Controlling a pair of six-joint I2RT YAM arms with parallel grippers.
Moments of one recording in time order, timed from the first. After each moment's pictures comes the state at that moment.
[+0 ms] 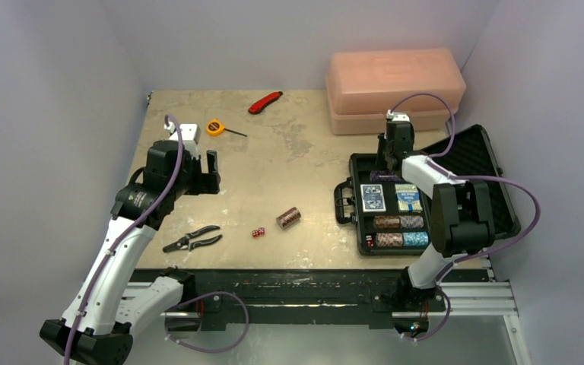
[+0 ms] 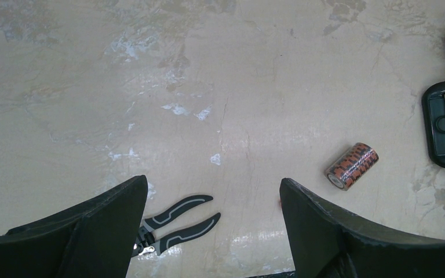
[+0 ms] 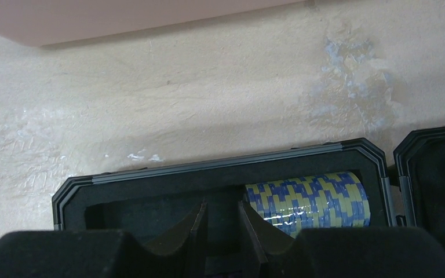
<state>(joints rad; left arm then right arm) -0.29 0.91 1.08 -0.82 -0.11 -0.21 0.10 1.67 1.01 -0.10 0.18 0.16</state>
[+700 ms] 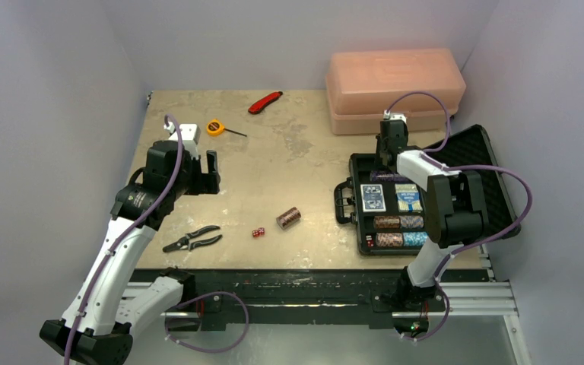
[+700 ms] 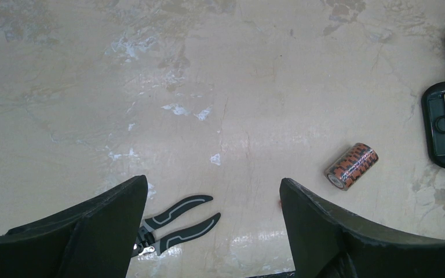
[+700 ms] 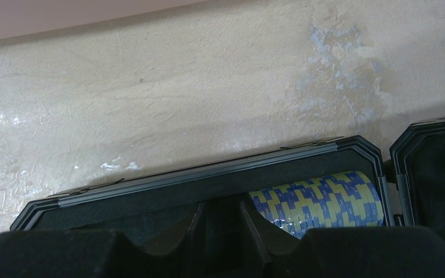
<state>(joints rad) -0.29 0.91 1.08 -0.82 -0.11 -0.21 0.12 1.75 1.08 -0.16 0.31 0.18</state>
